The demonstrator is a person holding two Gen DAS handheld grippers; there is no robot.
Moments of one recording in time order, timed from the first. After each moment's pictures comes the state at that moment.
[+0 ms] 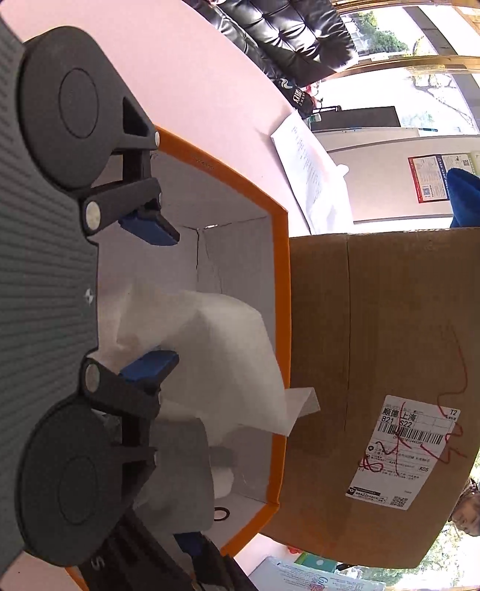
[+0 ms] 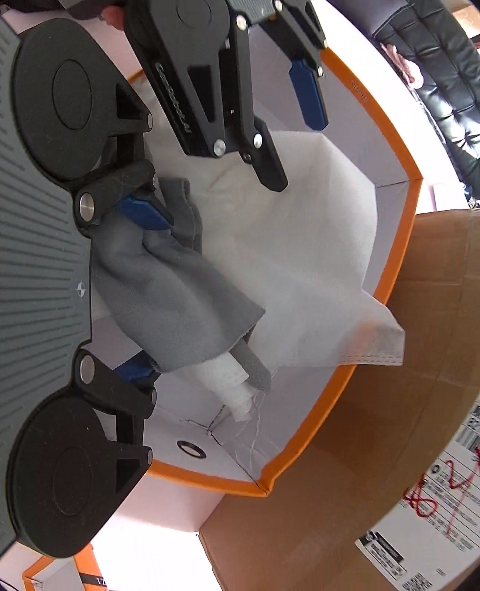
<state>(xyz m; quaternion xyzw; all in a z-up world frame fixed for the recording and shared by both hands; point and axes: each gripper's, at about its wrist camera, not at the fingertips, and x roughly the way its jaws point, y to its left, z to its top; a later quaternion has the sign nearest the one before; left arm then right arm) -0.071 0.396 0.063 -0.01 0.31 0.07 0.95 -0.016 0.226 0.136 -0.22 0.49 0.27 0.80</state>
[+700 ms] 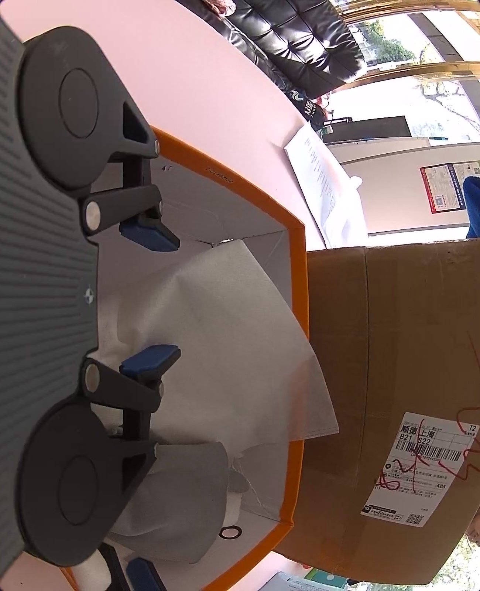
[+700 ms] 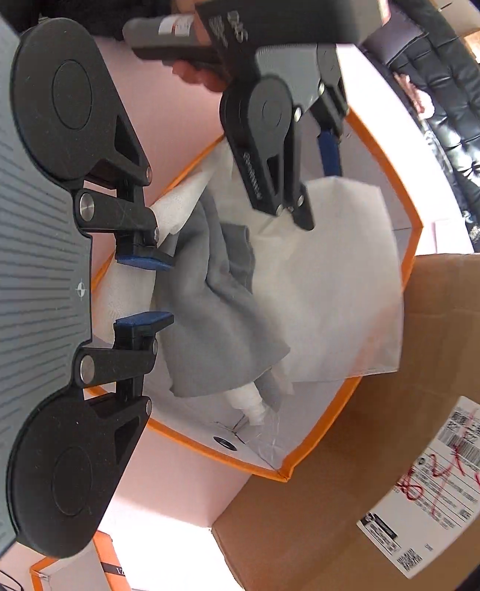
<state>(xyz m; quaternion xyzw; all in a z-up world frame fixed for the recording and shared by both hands) -0.067 0.402 0.056 -0.01 0.33 0.08 0.94 -0.004 0.223 0.115 -0.22 0.52 0.31 0.77</state>
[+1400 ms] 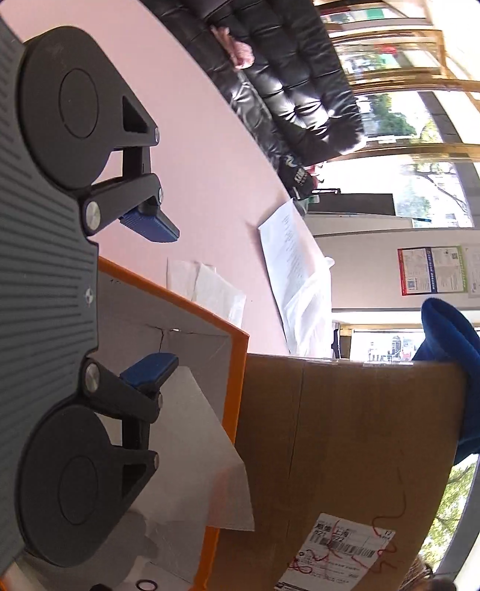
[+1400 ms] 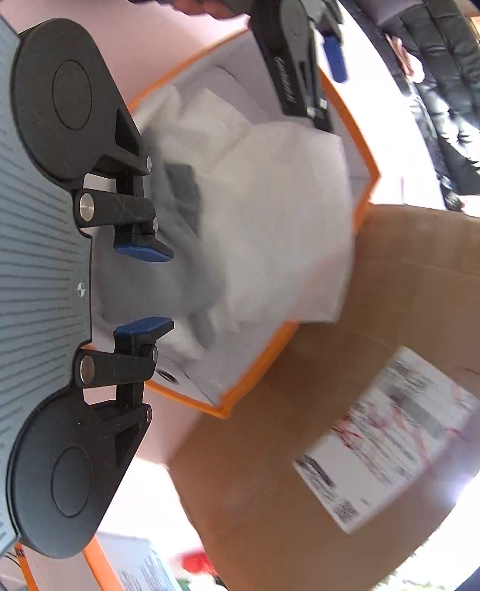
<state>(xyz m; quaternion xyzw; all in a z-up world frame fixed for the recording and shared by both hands) -0.069 0.456 0.079 -0.10 0.27 0.17 0.94 -0.007 0.232 0.156 -0.28 0.34 0.21 0.87</state>
